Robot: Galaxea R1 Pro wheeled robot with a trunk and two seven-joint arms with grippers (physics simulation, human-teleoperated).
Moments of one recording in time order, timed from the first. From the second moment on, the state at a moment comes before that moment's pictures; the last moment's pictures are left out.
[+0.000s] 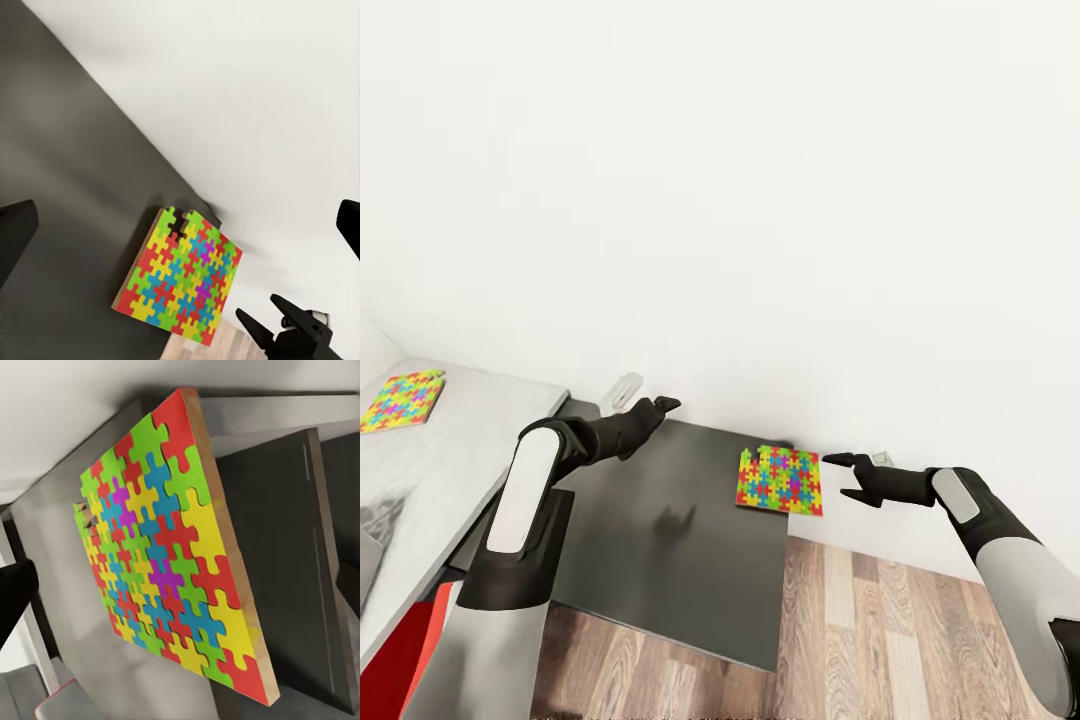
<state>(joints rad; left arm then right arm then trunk) -0.69 -0.09 -0.08 -1.61 1.37 0.80 0.88 -0.91 -0.26 -0.12 -0.51 -0.68 0.99 0.49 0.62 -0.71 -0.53</state>
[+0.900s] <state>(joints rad) -0.69 -0.09 -0.08 -1.61 1.42 0.80 0.88 -0.91 -0.26 -0.12 -0.51 -0.68 0.99 0.49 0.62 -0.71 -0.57</state>
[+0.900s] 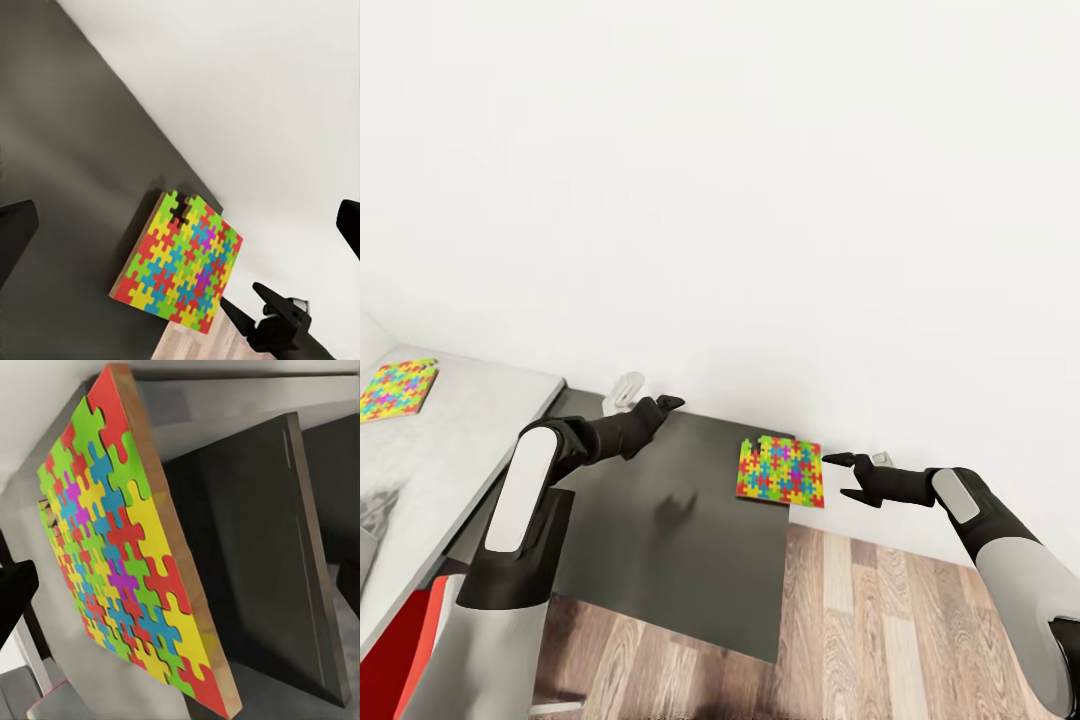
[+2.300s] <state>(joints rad) -0.69 -0.09 -0.08 -1.61 1.43 0.80 0.88 -0.90 -0.28 -0.13 -0.52 -0.68 0.99 0.63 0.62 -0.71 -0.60</state>
